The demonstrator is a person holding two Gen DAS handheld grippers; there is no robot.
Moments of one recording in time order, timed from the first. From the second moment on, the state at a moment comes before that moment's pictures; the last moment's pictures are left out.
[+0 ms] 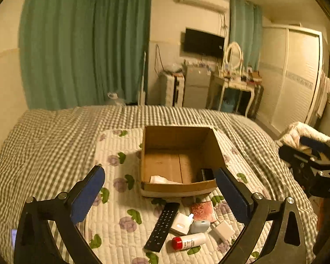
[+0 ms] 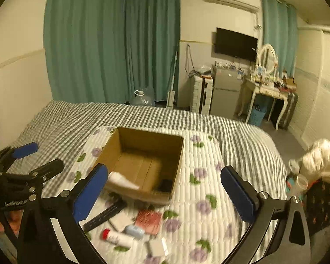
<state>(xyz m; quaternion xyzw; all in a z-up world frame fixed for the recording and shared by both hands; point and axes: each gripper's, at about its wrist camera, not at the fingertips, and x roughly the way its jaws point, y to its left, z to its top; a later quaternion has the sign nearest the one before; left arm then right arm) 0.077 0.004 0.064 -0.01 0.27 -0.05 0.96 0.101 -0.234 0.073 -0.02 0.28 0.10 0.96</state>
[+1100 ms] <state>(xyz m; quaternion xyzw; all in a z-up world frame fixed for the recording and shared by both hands) 0.095 -0.010 -0.148 0.11 0.41 -0.03 0.90 0.124 -0.214 -0.191 -0.08 0.48 0.07 0.87</state>
